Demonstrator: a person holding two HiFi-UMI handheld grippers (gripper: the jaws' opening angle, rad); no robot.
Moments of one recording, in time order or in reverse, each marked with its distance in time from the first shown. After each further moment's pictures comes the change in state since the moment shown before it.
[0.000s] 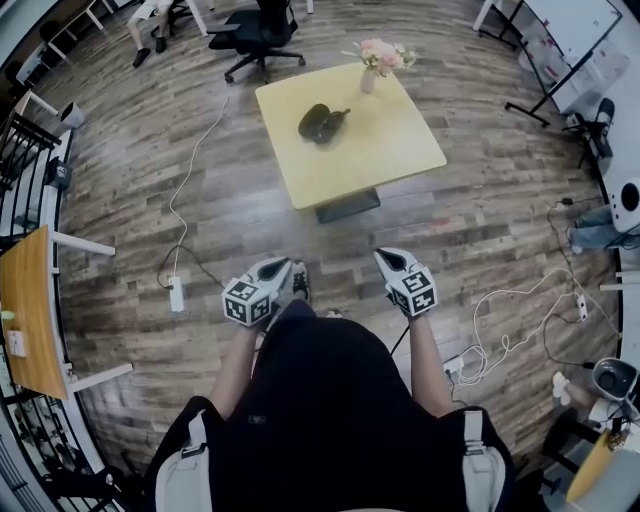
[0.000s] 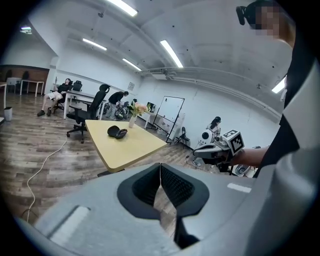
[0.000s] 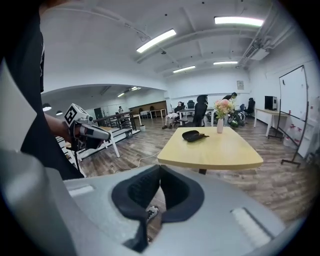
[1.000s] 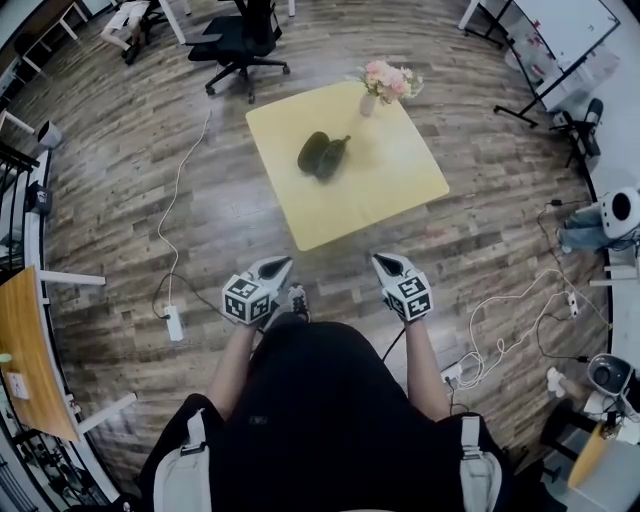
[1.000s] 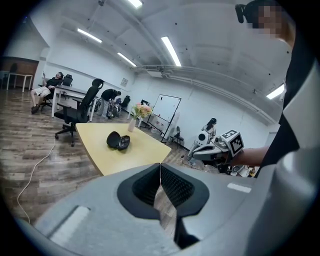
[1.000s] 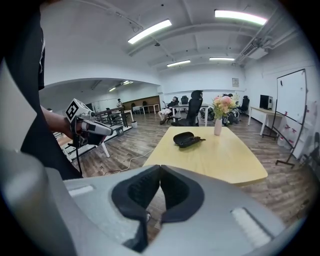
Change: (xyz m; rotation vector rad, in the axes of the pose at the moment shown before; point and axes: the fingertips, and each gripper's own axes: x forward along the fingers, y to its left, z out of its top) left arm 0.071 0.126 0.085 0.009 0.036 -0.115; right arm 0.108 -0.056 0.075 0.030 0.069 -0.084
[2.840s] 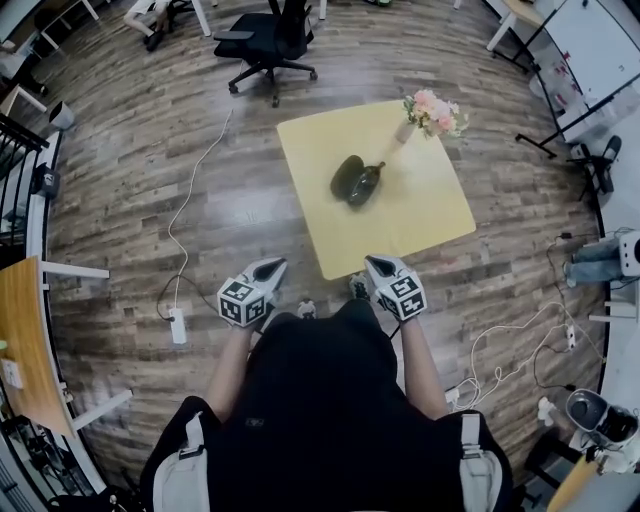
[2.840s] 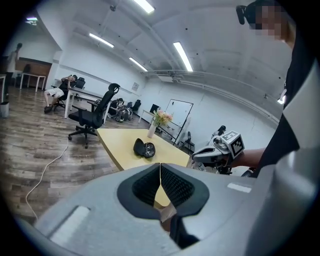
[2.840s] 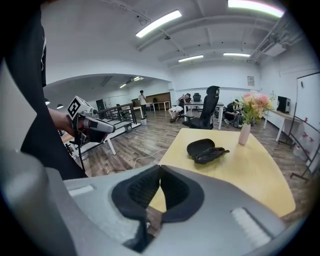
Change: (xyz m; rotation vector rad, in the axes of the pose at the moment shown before) left arm -0.026 0.130 0.033 -0.057 -0.047 0.097; right arm 0.136 0.016 0.072 -0.080 0.035 0.116
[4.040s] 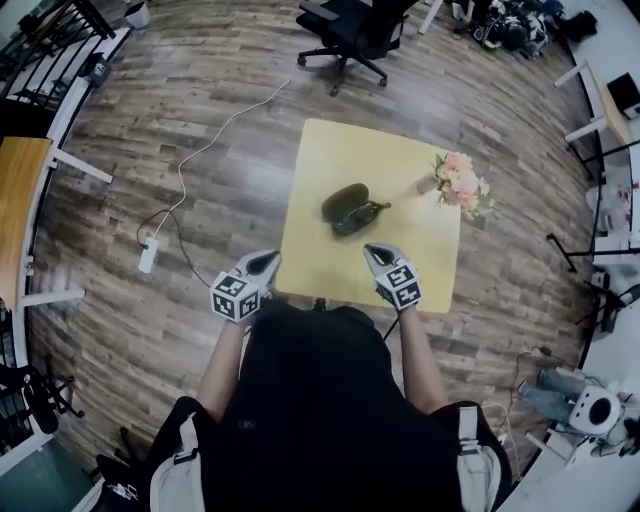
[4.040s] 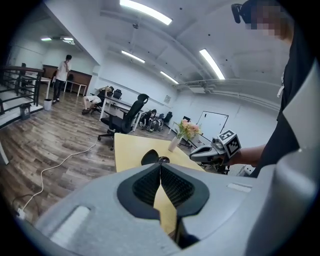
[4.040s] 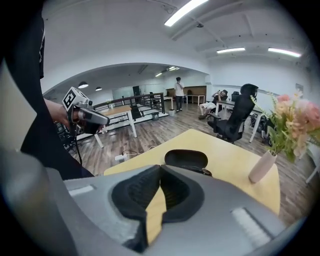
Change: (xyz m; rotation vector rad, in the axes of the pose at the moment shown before) left arm 0.121 -0.014 0.045 -0.189 -0.159 0.386; right arm 0.063 -0.188 0.052 -0.318 0.111 0.336
